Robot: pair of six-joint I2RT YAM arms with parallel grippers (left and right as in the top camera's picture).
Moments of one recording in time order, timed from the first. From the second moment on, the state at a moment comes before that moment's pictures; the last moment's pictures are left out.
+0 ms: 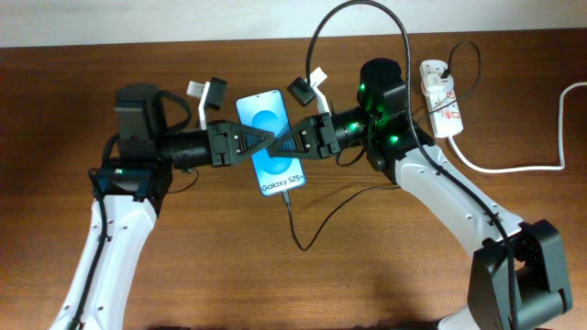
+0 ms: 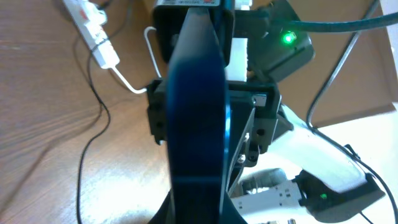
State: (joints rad) left arm -0.07 1.37 1.13 -0.32 1.24 -0.56; right arm 0.37 1.70 1.23 0.24 -1.46 0.85
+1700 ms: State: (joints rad) left arm -0.10 2.11 1.28 -0.48 0.89 -0.21; right arm 0.13 1.68 1.12 -0.99 -0.28 0.24
